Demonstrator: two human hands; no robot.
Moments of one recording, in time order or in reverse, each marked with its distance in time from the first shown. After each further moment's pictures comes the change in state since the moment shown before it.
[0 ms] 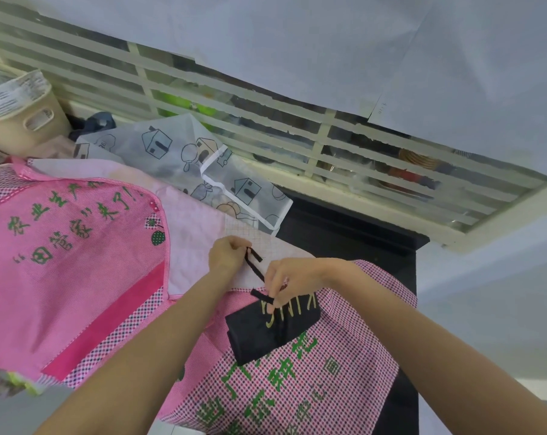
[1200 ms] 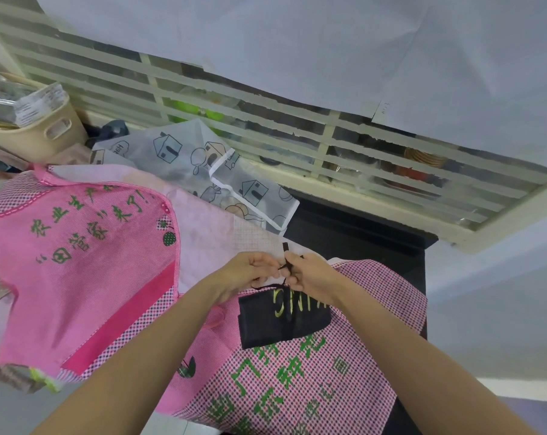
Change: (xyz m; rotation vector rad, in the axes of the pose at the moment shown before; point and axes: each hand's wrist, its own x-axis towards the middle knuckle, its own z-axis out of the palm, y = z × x) left_hand -0.040 0.011 -0.022 -0.127 -0.653 0.003; right_hand 0.020 0.027 0.034 1.214 0.469 0.066
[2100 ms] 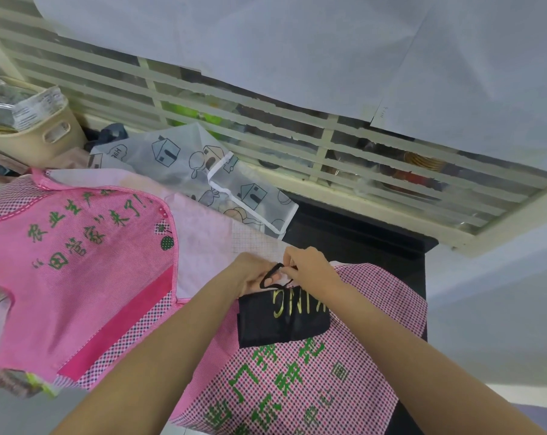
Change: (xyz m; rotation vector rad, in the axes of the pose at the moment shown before) left_hand 0.030 0.005 0.014 -0.098 0.251 -0.284; right_hand 0.005 -0.008 -0.004 -1.248 0.312 -0.332
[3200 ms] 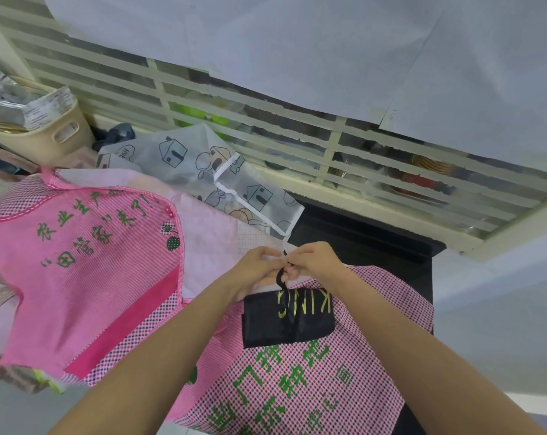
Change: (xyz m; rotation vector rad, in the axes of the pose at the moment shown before) left_hand -0.004 -0.004 -0.009 -0.075 -0.160 0.251; right_hand 0.016 0.004 -0.006 0.909 -0.029 0.360
